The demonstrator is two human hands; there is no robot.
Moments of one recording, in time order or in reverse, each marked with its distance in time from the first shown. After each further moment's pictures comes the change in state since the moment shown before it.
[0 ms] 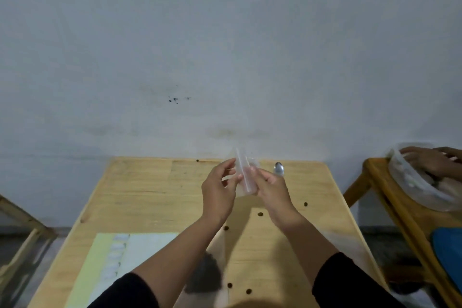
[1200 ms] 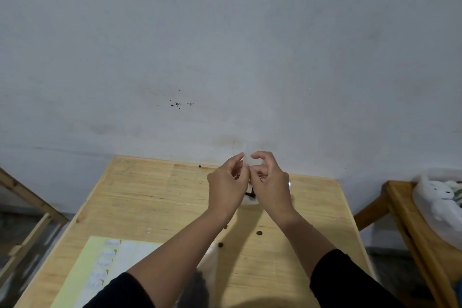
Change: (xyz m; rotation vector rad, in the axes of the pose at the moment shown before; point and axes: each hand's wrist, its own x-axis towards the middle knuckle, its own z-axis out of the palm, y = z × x) left_hand 0.045 0.030 0.032 0.133 0.062 -0.089; right_hand 0.059 -0.019 -0.010 -0.412 0.074 -0.268
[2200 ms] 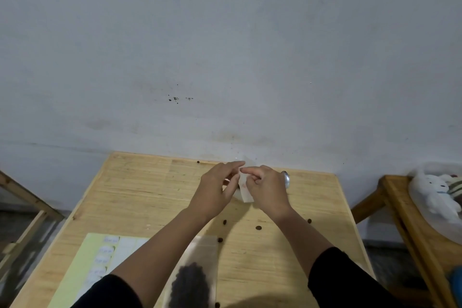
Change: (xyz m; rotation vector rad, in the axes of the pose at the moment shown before) left_hand 0.007 -0.047 -0.025 0.172 -0.212 0.408; right_hand -0.004 0.007 0.005 -0.297 -0.105 0.063
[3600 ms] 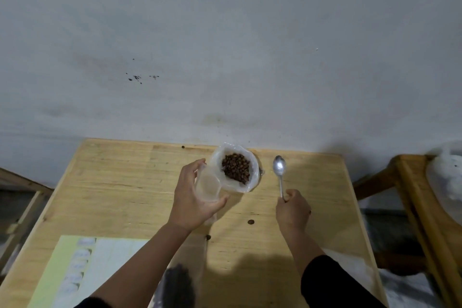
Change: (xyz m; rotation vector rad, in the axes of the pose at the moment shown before) left_hand -0.011 -0.060 0.032 0.044 0.027 -0.278; right_hand 0.011 0.155 0.032 -0.139 0.175 0.653
